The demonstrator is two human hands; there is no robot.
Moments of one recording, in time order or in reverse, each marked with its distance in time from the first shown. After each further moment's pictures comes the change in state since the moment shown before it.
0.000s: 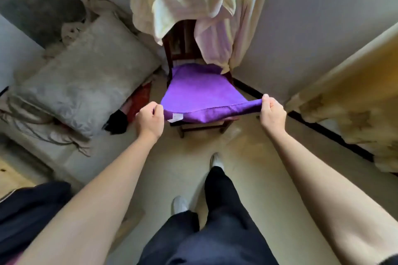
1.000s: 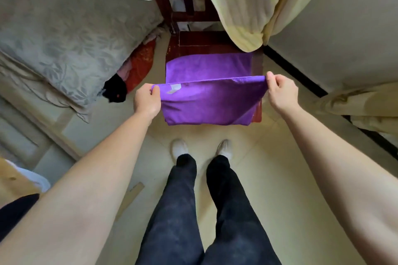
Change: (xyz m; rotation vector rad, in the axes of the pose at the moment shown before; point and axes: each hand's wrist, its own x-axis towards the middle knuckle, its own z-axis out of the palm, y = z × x) left_hand 0.165 -0.084 0.172 0.277 -0.111 -0.361; right_hand 0.232 0.053 0.161 -0.274 -0.397 -0.022
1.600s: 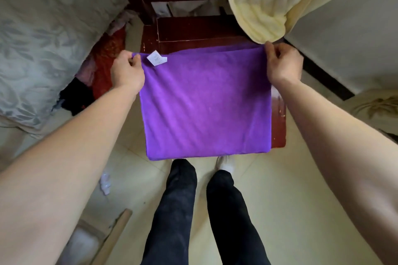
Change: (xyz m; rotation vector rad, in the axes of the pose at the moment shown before) left_hand 0.208 -0.010 0.118 -0.004 0.003 0.073; right_hand 0.175 0.004 0.118 -0.067 0.208 0.042
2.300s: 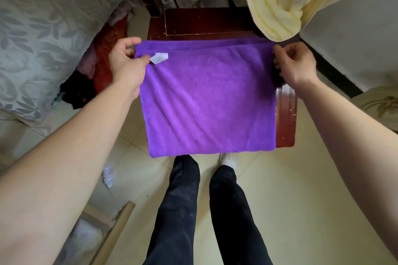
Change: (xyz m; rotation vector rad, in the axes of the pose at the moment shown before) left_hand 0.004 0.005 -0.010 -0.549 -0.056 -0.146; right_hand 0.000 0.009 0.004 0.232 -0.134 0.140
